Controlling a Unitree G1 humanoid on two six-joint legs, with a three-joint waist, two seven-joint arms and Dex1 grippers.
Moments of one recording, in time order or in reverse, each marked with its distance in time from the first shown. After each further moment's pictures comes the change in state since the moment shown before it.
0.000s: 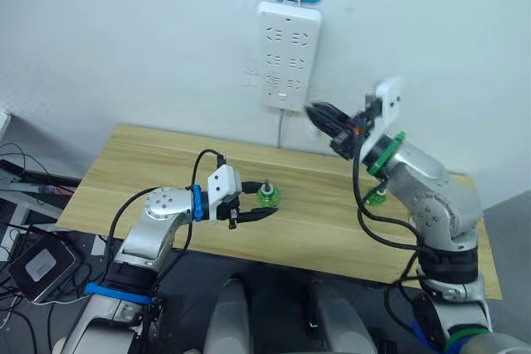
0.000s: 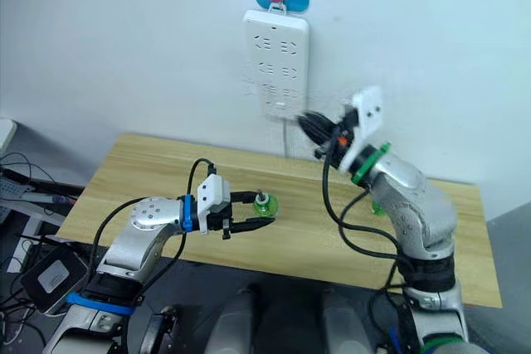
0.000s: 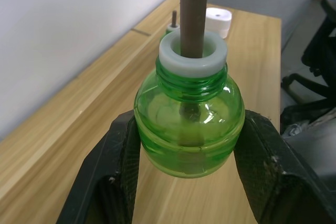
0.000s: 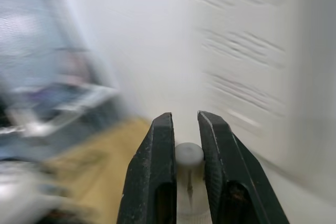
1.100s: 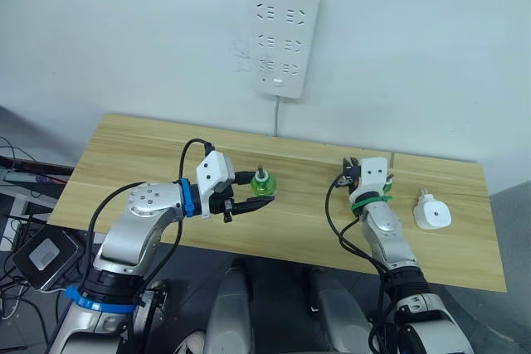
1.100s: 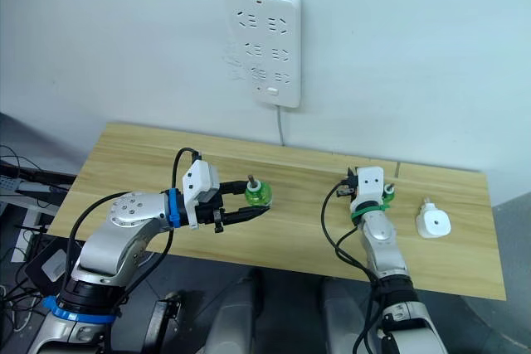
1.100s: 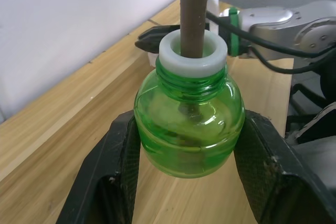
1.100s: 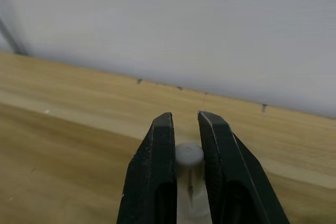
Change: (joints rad) left arm 0.028 0.056 0.063 -0.250 -0.083 0.263 0.090; right arm 0.065 0.171 0.016 0.797 -0.379 -0.822 -0.318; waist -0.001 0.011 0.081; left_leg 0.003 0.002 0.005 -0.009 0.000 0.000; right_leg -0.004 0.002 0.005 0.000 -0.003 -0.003
